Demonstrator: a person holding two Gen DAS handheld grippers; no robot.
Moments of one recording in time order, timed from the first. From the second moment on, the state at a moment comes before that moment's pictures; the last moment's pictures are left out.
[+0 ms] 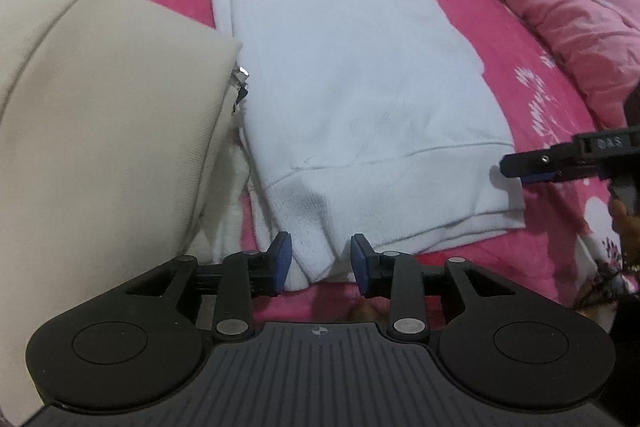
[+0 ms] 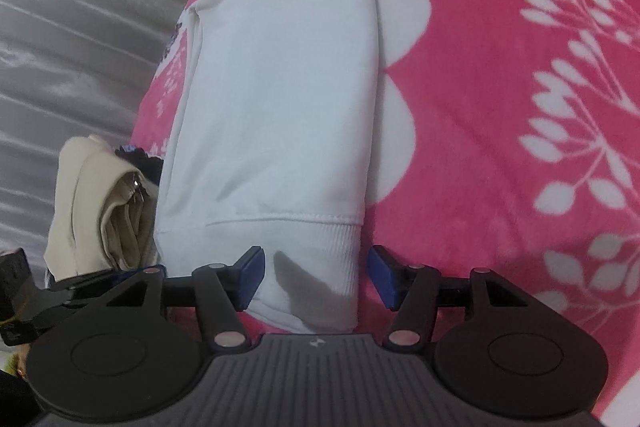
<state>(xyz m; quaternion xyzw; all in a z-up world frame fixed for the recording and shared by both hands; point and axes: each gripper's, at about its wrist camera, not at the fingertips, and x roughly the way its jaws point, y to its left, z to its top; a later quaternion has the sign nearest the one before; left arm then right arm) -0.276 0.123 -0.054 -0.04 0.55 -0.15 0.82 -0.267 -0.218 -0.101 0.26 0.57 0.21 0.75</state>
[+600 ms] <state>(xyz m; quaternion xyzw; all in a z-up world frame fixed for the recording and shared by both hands) -0.276 0.142 -0.057 -0.03 0.58 -0.10 0.81 -0.278 -0.202 -0.107 0.18 0.59 0.23 0.76</state>
